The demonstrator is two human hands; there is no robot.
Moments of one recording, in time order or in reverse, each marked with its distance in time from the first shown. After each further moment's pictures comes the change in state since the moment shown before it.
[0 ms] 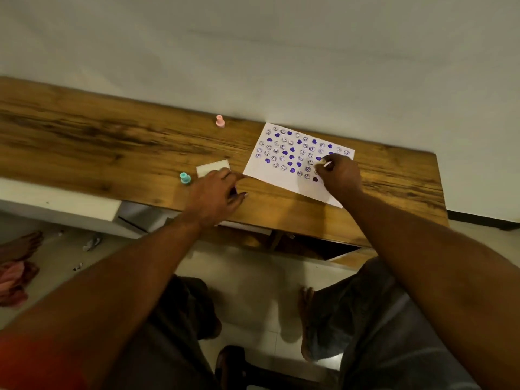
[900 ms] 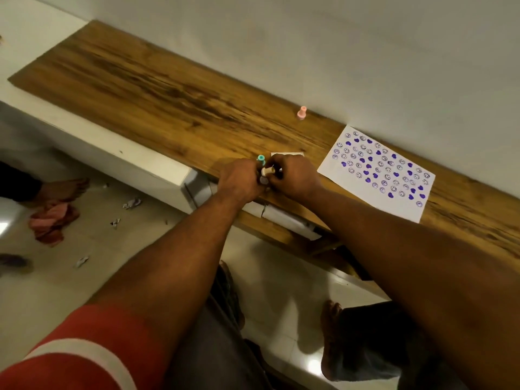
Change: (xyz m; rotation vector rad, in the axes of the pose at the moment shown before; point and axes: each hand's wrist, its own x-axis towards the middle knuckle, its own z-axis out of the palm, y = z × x) left_hand -0.032 -0.106 0.002 -0.194 -0.120 -0.475; right_hand -0.078 -0.209 0.155 -0.169 -0.335 -0.687
